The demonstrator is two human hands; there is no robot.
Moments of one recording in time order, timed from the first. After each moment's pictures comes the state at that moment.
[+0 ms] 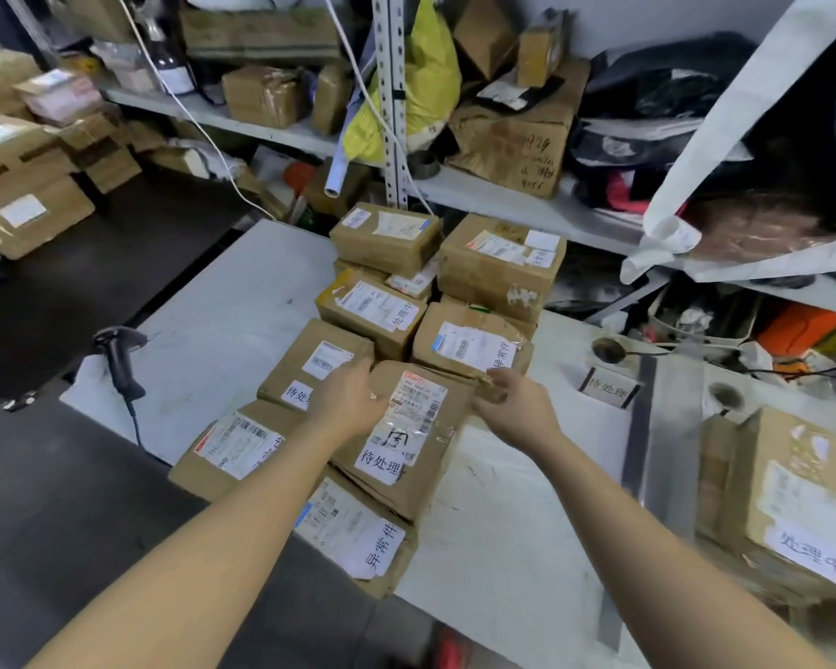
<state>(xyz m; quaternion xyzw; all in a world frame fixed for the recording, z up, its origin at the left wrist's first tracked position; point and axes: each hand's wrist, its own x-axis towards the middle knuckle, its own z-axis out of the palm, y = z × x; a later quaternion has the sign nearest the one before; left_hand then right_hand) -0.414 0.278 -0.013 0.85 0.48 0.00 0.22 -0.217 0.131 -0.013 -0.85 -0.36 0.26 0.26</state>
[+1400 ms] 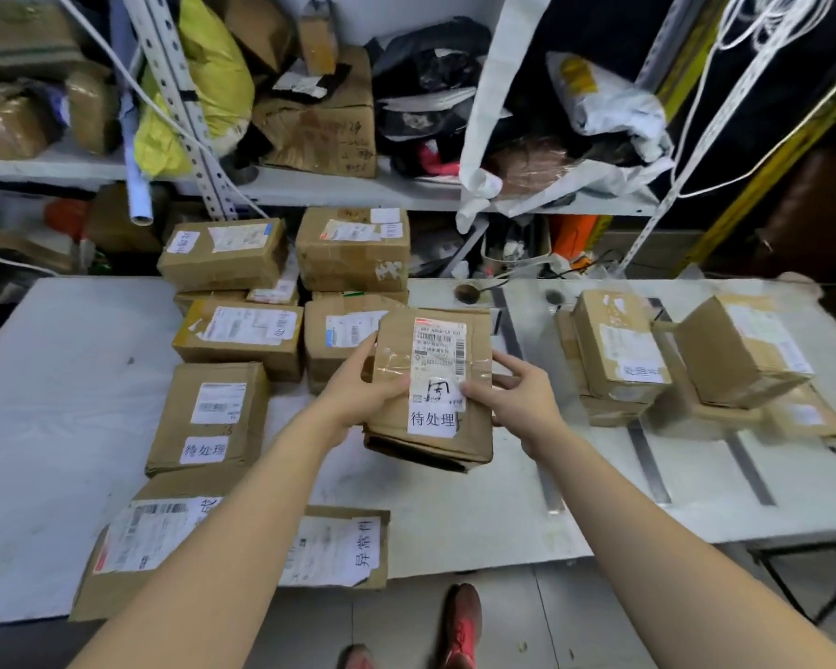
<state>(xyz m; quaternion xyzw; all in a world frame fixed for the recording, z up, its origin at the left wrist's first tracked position) -0.360 0.248 -0.010 0.71 0.29 -0.03 0.64 -0.261 0.023 0.003 -0.75 -0.03 0.26 0.61</state>
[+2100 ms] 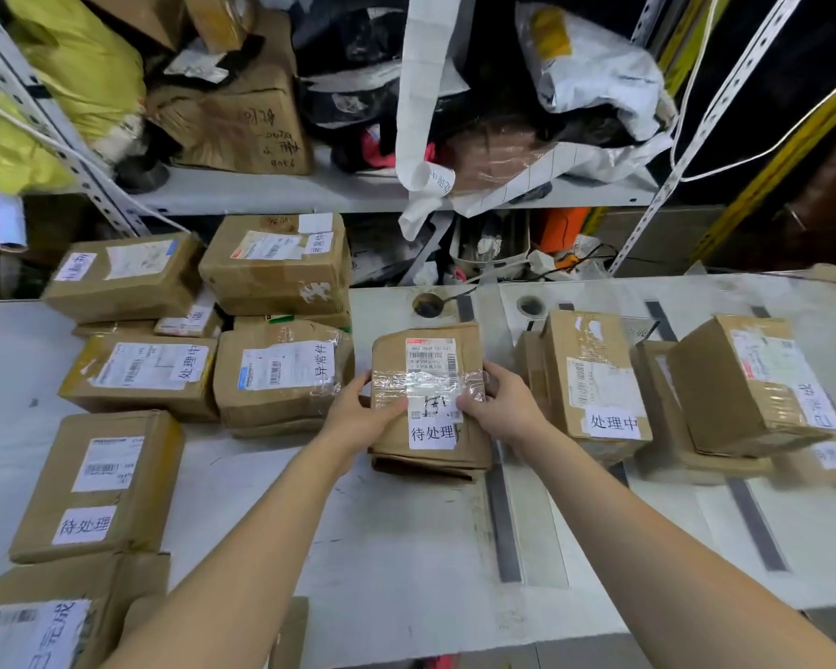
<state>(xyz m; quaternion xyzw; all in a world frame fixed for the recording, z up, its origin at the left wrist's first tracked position) -0.221 0.180 -0.073 0.69 0.40 -0.06 0.61 -0.102 -0.015 -0.064 -0.83 -0.09 0.30 0.47</state>
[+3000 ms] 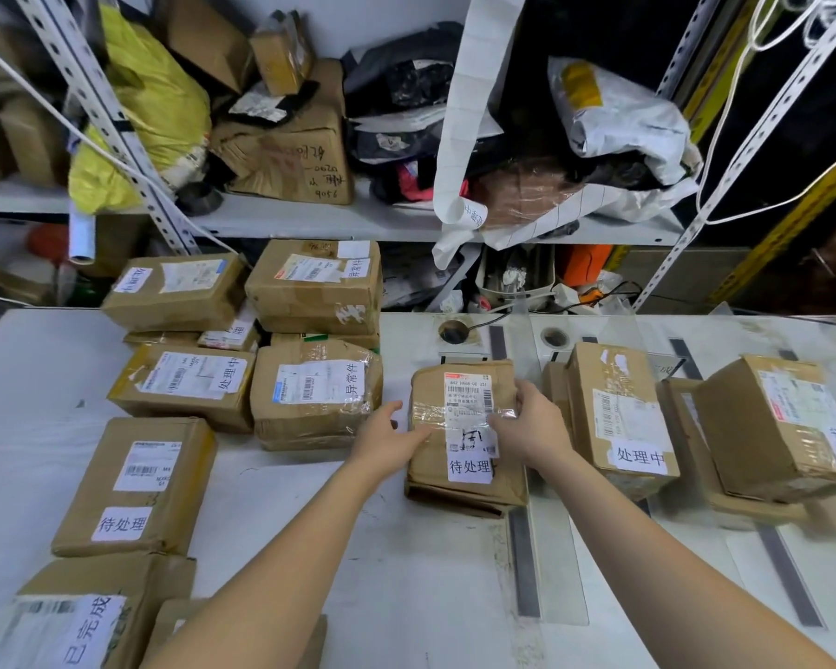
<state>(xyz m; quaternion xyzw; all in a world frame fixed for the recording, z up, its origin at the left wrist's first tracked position) -0.228 0.177 -0.074 0.73 0.38 -0.05 0.56 -0.104 -0.005 -0.049 -0.92 -0.10 0.20 0.33</state>
